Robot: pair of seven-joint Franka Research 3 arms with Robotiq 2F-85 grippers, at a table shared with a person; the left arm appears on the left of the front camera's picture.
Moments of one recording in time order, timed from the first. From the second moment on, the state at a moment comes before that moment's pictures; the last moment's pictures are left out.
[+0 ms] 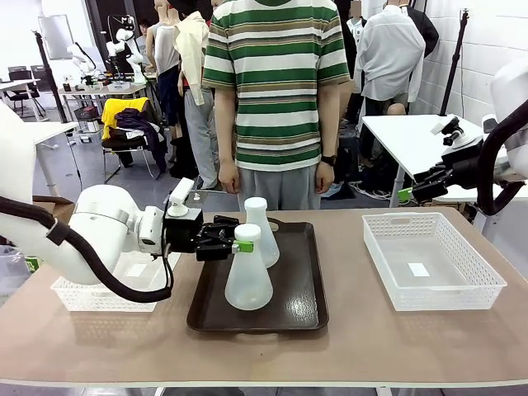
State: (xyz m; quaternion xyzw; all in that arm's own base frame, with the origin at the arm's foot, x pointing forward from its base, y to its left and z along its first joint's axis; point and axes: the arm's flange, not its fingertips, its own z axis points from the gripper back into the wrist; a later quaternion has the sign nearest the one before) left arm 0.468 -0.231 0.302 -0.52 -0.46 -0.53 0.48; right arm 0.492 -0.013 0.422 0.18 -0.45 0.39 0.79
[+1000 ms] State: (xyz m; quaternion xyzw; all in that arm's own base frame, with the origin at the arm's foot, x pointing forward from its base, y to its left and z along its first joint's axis) left arm 0.484 -0.229 0.300 -0.50 -0.45 -0.54 0.50; right arm 0.492 -0.013 0.422 0.18 -0.45 0.39 0.79
